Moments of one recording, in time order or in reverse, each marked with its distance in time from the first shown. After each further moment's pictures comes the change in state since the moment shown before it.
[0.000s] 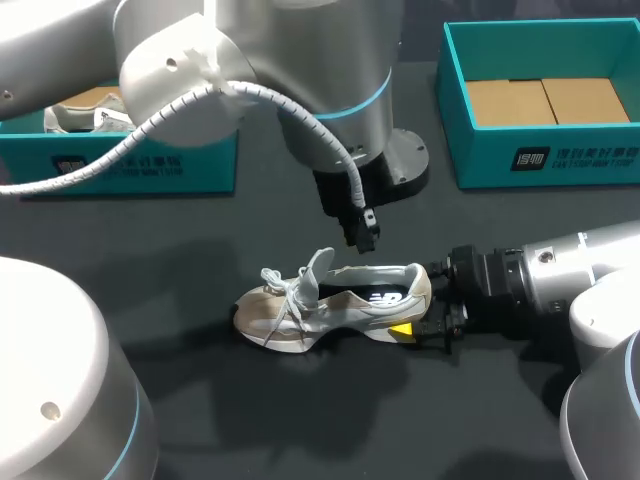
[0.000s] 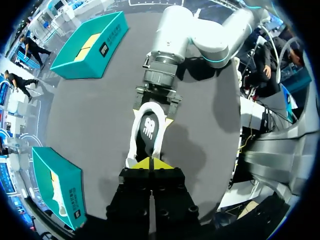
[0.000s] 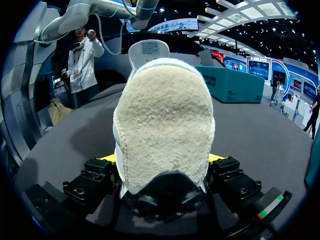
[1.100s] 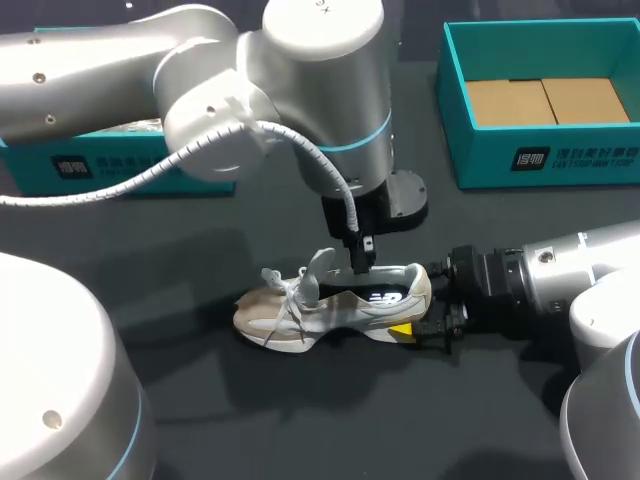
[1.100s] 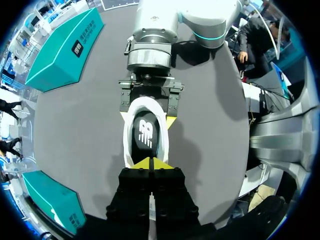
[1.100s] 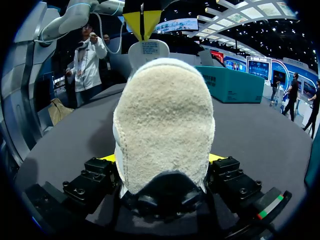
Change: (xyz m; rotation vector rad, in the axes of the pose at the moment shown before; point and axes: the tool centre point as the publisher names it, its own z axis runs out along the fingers) left arm -0.012 -0.003 0.082 -0.006 0.088 0.136; right arm 0.000 0.000 0.000 0.000 0.000 0.000
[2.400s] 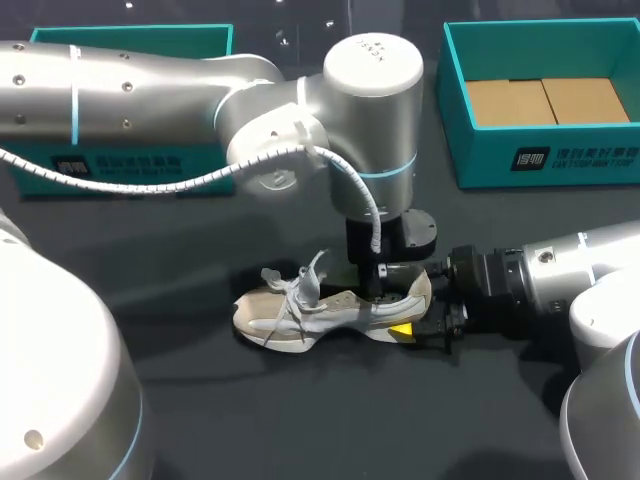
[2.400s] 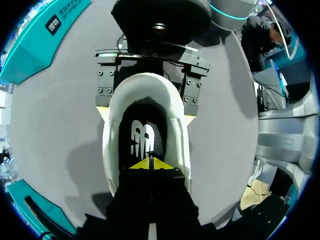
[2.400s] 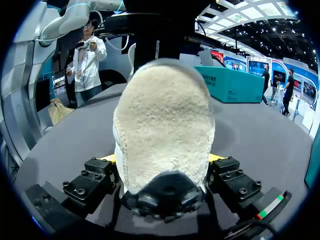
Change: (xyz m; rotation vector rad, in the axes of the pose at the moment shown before) left arm -0.005 0.003 0.095 -0.116 0.151 0.007; right arm 0.000 0.000 0.000 0.000 0.000 0.000
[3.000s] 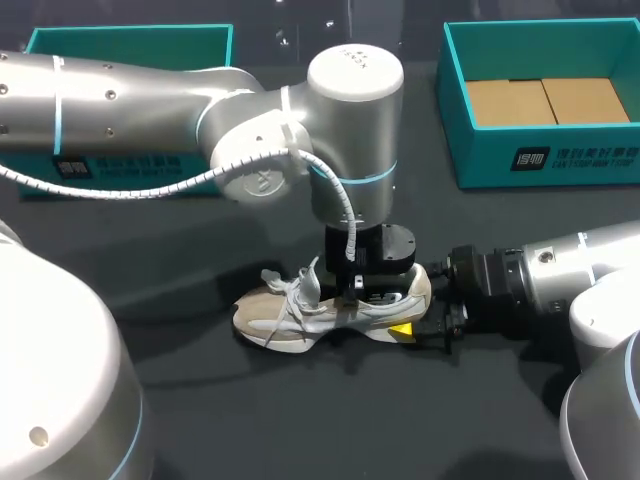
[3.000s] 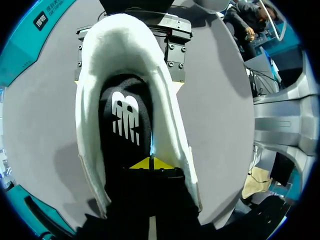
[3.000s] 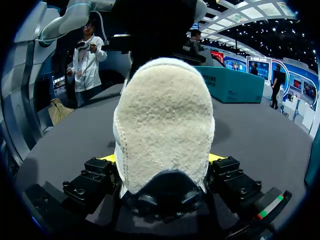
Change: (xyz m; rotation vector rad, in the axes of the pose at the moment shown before) left arm 0.011 0.030 0.012 -0.029 0.045 0.069; right arm 0.000 0.000 0.000 0.000 0.000 0.000
